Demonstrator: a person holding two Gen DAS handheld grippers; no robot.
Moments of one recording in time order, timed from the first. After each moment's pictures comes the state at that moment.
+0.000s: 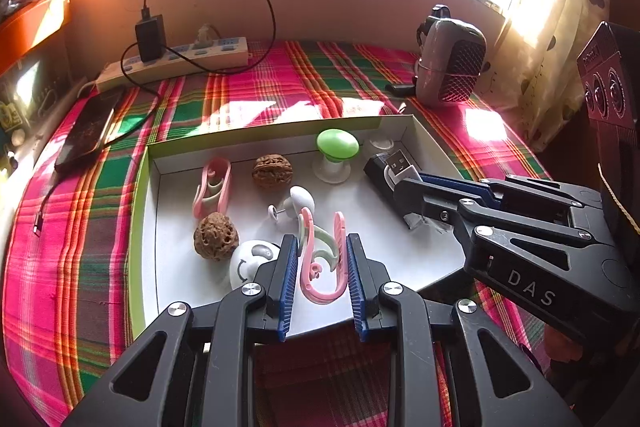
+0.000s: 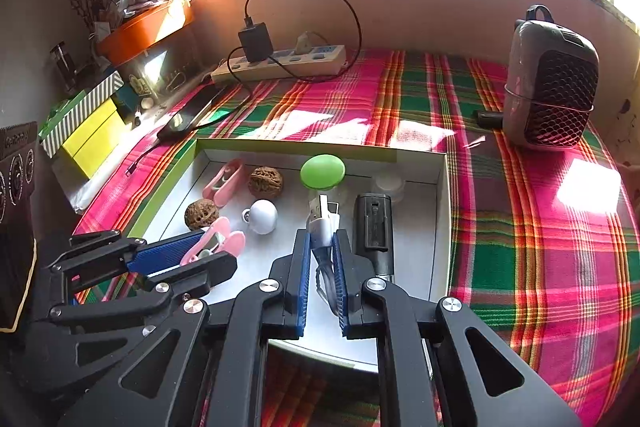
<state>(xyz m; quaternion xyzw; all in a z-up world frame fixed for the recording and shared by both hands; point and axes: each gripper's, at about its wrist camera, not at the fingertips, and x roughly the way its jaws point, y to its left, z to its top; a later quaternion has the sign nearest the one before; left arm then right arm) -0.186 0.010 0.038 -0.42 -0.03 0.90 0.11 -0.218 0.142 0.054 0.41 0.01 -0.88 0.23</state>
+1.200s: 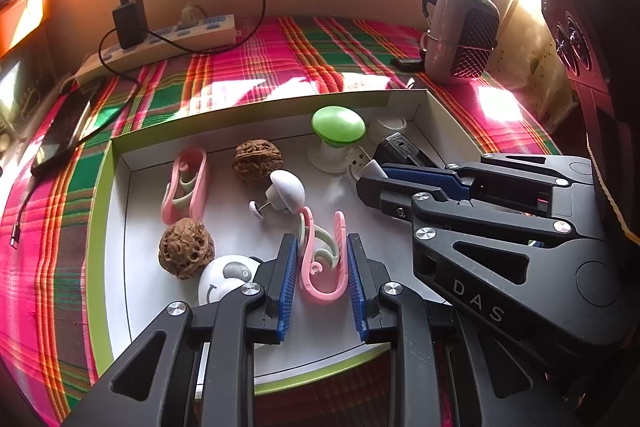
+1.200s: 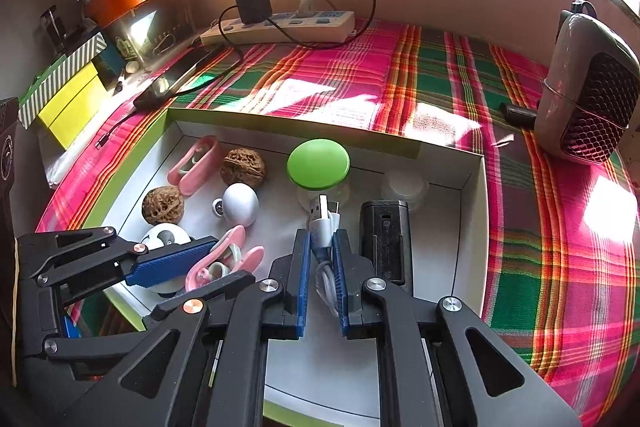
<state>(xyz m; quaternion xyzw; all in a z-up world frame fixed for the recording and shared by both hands) -0.213 0.022 0.015 -0.45 -0.01 0.89 0.11 -0.250 0.120 0.026 0.45 0.06 -0.86 0.23</state>
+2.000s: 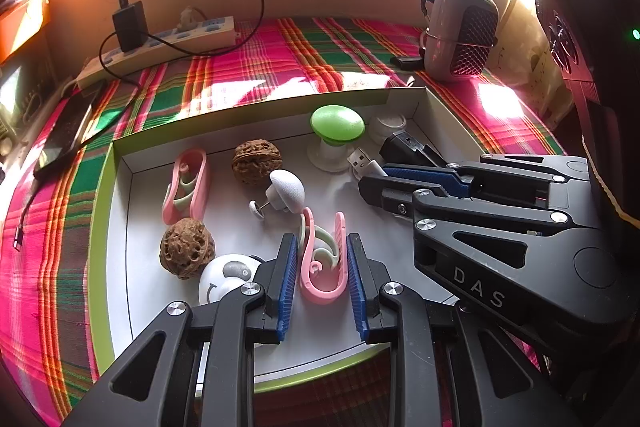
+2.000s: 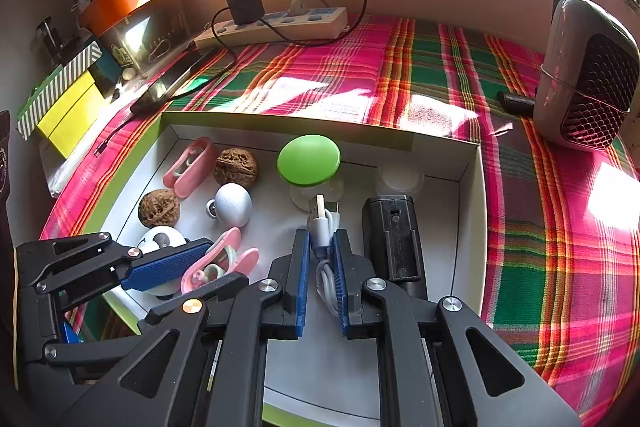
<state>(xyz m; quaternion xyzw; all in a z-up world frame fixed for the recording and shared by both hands) -0.213 0.023 0.013 -0.45 0.00 0.89 0.11 -0.254 0.126 0.022 0.46 0.04 -0.86 0.23</state>
